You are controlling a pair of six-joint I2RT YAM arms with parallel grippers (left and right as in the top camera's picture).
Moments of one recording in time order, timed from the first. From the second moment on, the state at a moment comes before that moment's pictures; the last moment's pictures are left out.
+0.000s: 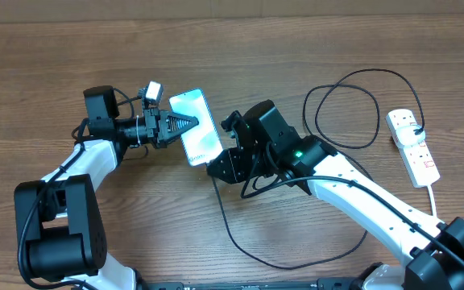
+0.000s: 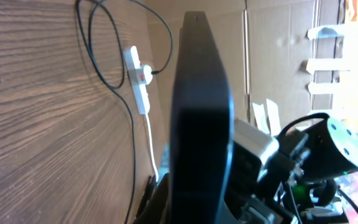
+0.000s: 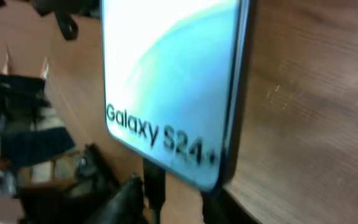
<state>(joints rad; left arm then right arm) 0.10 1.78 0.90 0.08 1.51 -0.63 0.68 1.56 1.12 -0.47 -0.53 0.49</state>
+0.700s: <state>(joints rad) 0.09 1.78 0.90 0.07 1.29 -0.57 0.68 1.56 1.12 -0.63 -0.62 0.49</state>
